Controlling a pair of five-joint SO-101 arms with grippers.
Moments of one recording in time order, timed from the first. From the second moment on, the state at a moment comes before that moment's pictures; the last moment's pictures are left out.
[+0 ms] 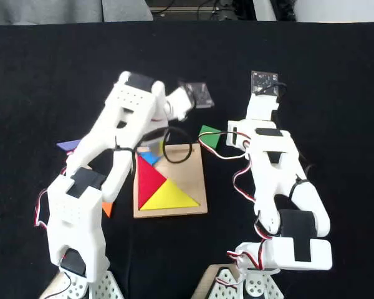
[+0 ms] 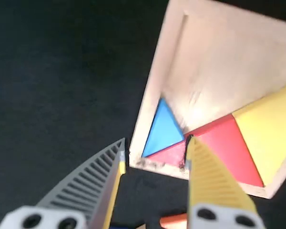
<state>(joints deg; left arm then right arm) 15.3 28.8 -20.0 86.1 -51.5 3.6 -1.8 41.7 29.6 -3.8</state>
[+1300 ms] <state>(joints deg) -34.9 -31.3 -12.8 98.9 -16.8 3.6 -1.8 41.7 29.6 -3.8</state>
